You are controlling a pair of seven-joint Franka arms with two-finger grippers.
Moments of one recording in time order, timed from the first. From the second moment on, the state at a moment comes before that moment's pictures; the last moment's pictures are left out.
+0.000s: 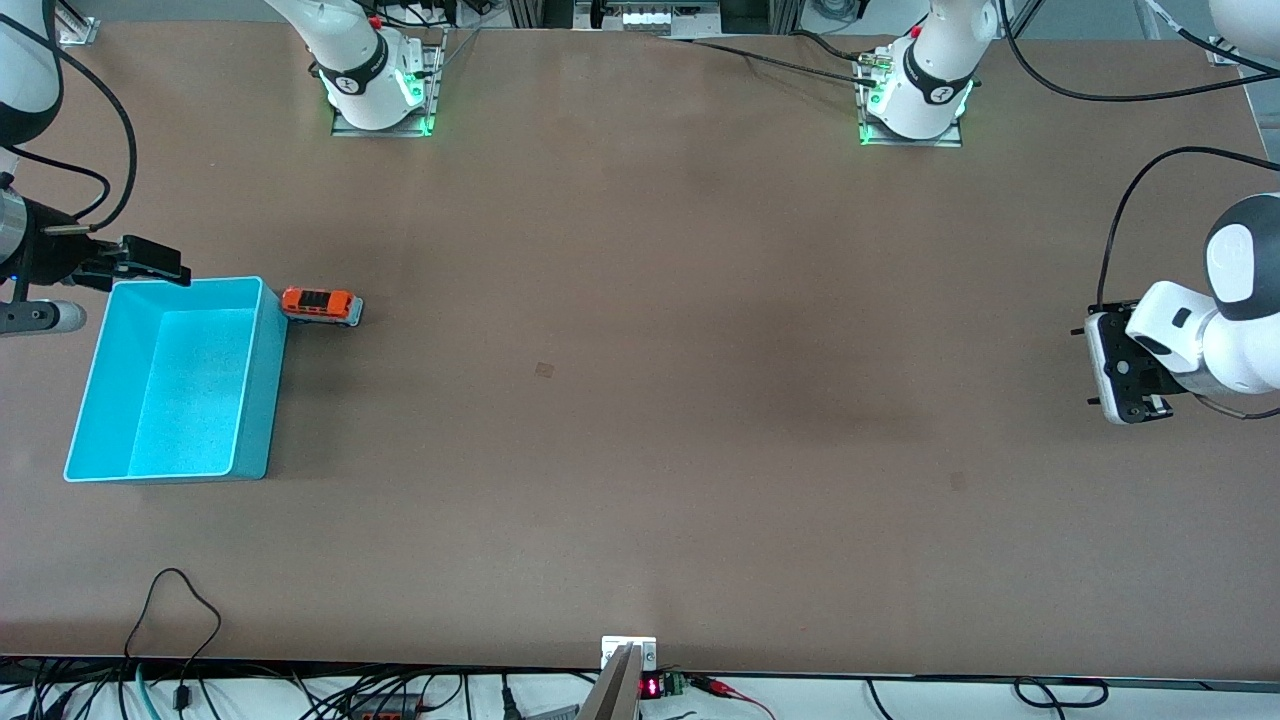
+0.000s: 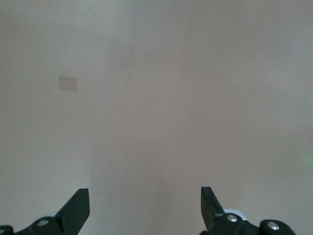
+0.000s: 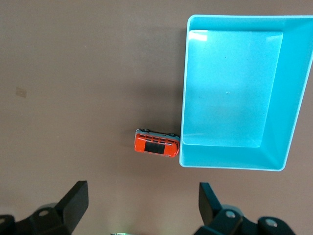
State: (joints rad) left arm 0.21 0.40 -0.11 -1.57 0.03 1.73 1.46; right arm -0.05 0.16 -0.02 -1.56 0.03 1.55 -0.13
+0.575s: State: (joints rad) left arm 0.21 0.40 -0.11 -1.45 0.03 1.70 1.17; right arm -0.03 0.17 -0.02 -1.56 0.03 1.56 -0.13
